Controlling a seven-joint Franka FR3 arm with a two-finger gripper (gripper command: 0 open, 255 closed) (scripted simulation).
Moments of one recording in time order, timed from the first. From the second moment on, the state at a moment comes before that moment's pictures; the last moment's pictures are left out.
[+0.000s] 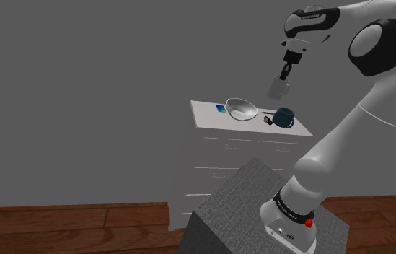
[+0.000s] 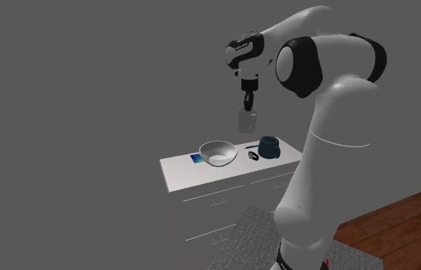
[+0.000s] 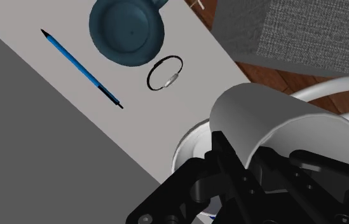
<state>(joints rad) -0.30 -0.03 -0.54 -1.81 -0.05 1.74 -1.08</state>
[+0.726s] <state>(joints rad) -0.46 0.11 -0.68 -1.66 0.03 1.71 -1.38</state>
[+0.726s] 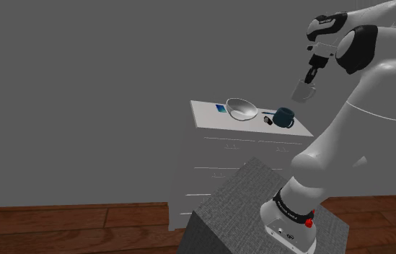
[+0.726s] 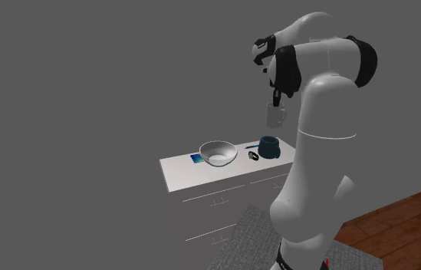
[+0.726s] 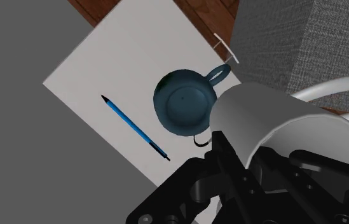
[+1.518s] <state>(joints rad) -0.49 0.16 -0.69 -1.75 0.06 1.84 -1.44</state>
